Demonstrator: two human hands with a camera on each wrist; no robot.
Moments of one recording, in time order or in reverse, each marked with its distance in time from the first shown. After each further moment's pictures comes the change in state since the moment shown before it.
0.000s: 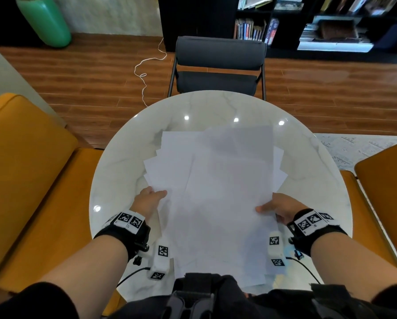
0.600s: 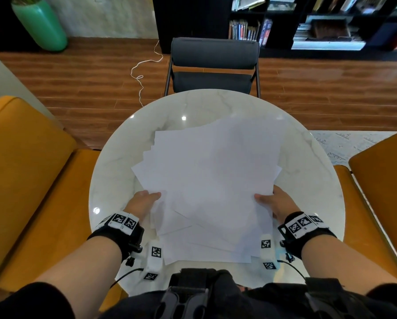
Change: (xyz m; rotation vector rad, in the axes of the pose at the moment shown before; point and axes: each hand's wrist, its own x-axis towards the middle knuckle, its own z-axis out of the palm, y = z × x) left_hand -0.008 -0.016 -0.010 0.100 0.005 -0.019; right_hand -0.033 0.005 0.023 0.209 0.296 -0.142
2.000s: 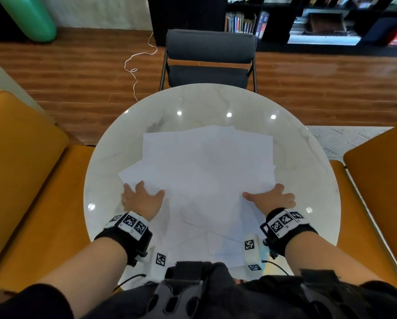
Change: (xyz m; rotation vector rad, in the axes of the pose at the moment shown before) left_hand -0.015 0.006 0.018 0.384 0.248 0.120; right_hand -0.003 -0.010 0.029 -0.674 0.403 0.268
